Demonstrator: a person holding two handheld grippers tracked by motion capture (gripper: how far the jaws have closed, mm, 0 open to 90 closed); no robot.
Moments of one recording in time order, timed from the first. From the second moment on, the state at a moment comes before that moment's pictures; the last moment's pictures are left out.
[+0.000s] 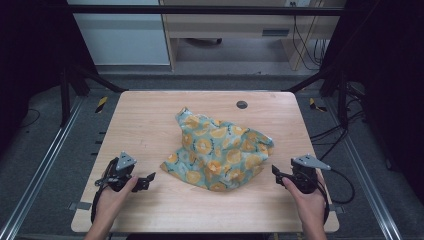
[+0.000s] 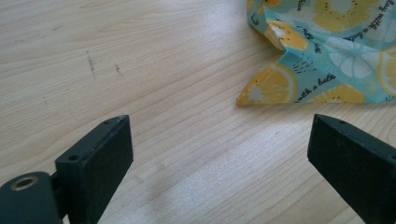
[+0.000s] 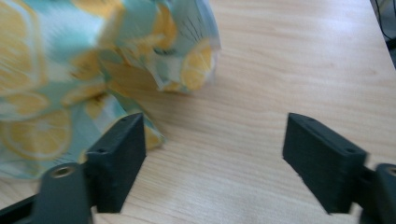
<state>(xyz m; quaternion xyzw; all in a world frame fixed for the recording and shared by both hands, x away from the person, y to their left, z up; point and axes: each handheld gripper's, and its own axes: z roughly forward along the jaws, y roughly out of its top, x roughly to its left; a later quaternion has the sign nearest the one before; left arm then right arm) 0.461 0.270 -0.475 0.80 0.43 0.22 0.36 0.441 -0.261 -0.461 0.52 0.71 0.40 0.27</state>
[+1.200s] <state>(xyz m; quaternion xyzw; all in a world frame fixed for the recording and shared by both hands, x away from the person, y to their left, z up) 0.454 0.266 -0.471 0.80 0.42 0.22 0.37 0.527 -0.210 -0.403 0.42 0.77 0.42 0.22</state>
